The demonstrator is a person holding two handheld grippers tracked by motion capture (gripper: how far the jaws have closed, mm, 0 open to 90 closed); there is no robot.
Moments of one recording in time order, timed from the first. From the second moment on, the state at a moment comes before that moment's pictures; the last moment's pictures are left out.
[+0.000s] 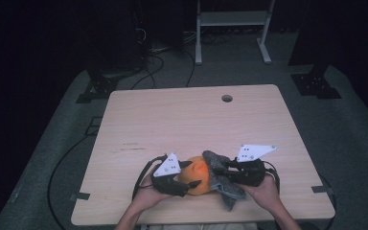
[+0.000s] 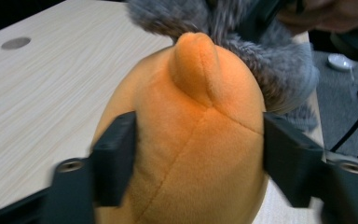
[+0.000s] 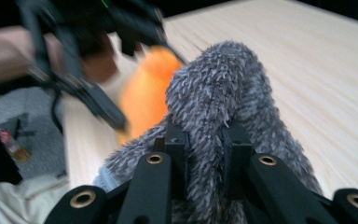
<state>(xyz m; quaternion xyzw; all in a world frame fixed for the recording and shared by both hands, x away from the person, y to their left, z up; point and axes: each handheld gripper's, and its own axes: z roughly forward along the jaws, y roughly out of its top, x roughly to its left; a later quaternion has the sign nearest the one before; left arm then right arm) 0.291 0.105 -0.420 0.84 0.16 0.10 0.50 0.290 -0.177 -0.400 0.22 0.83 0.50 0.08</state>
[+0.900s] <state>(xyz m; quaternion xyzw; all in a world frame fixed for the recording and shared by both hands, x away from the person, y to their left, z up) 0.302 0.124 -0.428 0.80 0.22 0.07 0.55 0.291 -0.163 -0.398 0.21 0.83 0.52 0.07</state>
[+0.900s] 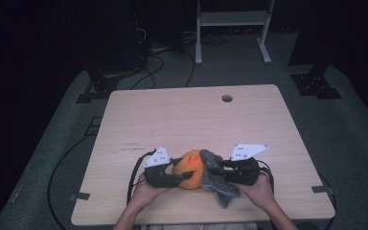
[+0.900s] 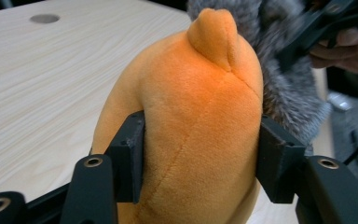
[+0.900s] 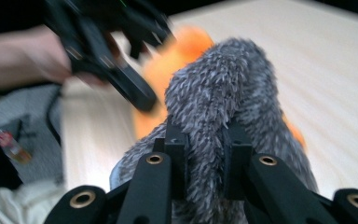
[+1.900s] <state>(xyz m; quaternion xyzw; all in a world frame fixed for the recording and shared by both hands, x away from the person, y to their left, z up) 0.291 0.115 -0.428 0.85 0.14 0.09 0.50 0.291 -0.171 -0.396 0.20 0.83 0.51 0.06</state>
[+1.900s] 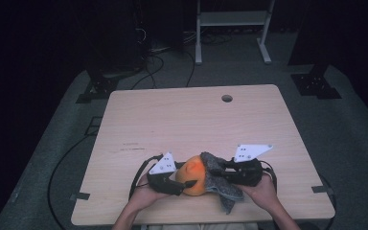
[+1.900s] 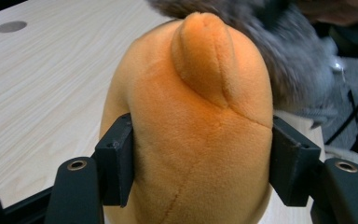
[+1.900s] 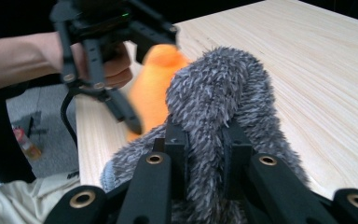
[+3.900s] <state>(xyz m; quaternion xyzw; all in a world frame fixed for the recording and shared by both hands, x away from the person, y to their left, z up) 0.284 0.116 -0.432 0.86 0.08 0.10 0.49 0.300 -0.197 -0.406 0.24 0.83 0.50 0.03</state>
